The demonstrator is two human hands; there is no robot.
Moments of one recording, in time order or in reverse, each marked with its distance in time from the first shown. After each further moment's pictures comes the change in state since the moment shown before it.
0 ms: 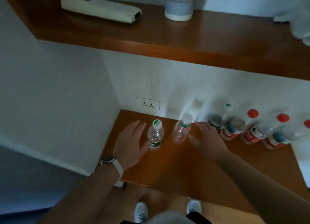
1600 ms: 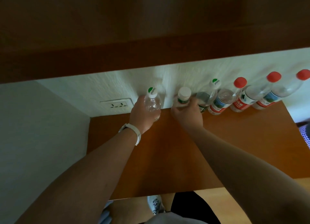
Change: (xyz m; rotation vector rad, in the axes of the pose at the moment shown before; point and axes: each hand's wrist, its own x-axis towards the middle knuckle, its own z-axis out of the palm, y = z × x) left_hand 0.165 0.075 0.084 -0.617 -0.219 -0.128; right_hand 0.092 0.057 0.075 0.471 0.334 0.618
